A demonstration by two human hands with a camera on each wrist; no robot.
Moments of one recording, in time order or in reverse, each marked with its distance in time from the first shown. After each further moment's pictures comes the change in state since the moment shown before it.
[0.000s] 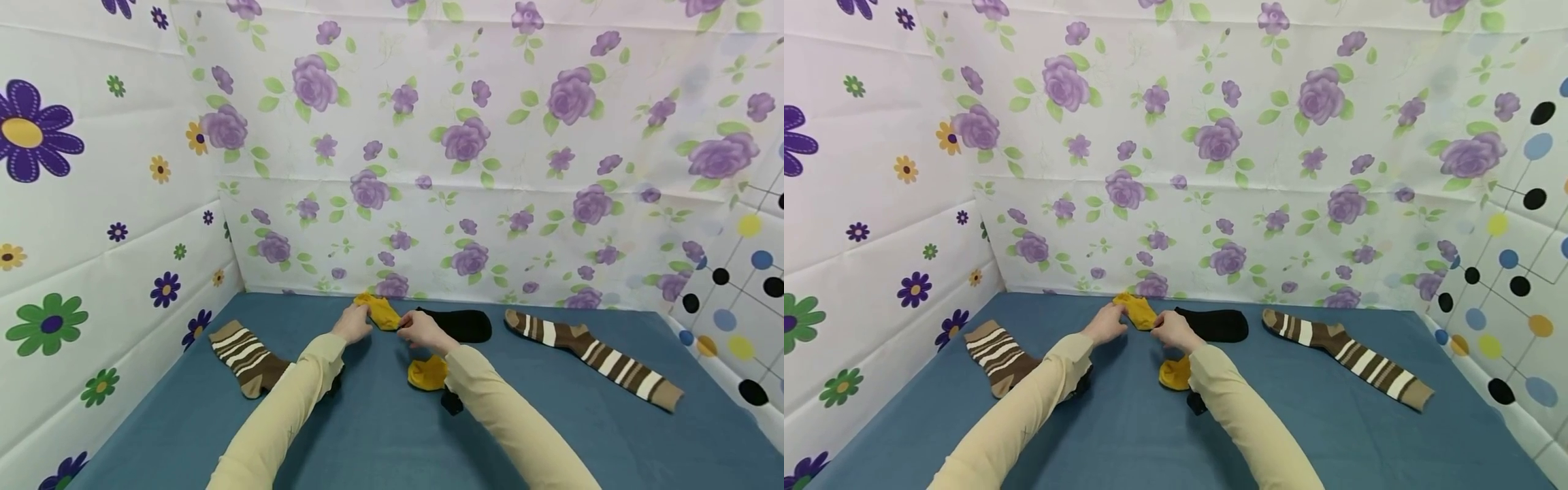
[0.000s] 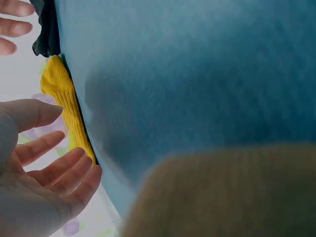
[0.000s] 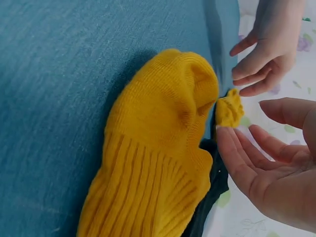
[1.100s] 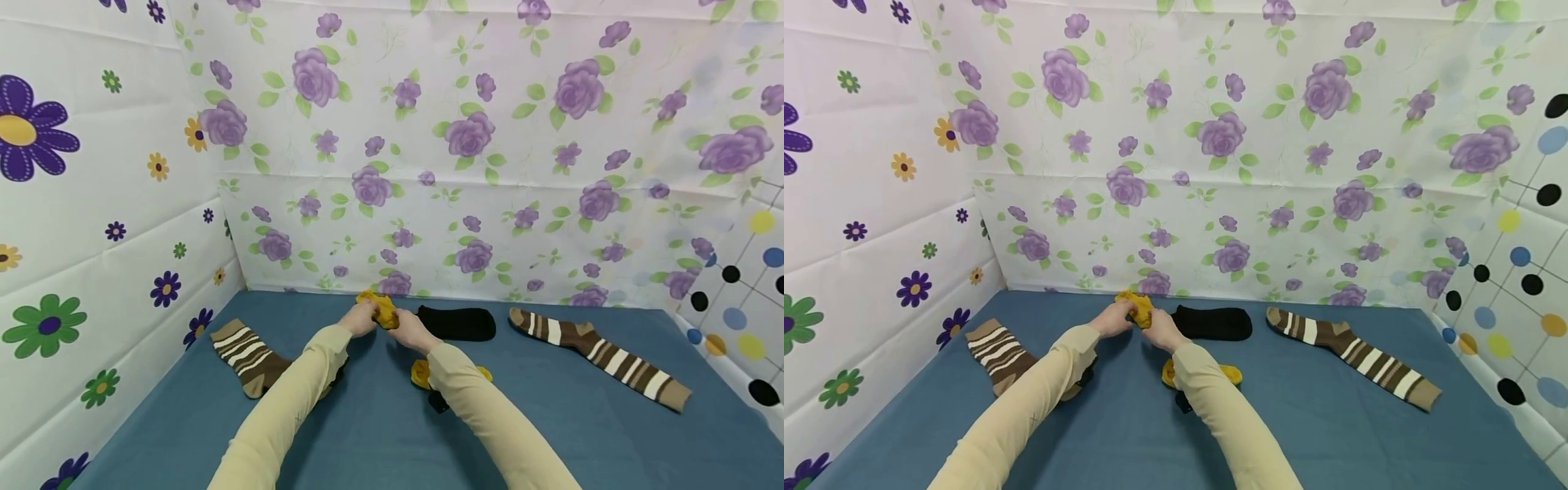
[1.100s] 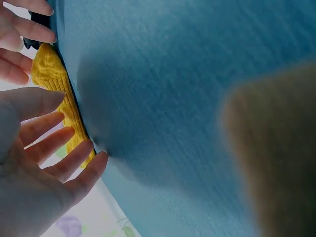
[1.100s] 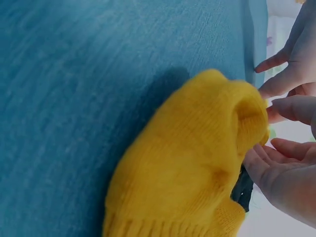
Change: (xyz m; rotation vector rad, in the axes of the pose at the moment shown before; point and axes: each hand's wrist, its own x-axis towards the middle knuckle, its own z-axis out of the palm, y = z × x) left_hand 0.019 -0.004 0.000 0.098 -0.106 0.158; right_hand 0.032 0.002 0.029 -0.259 0.054 -0.091
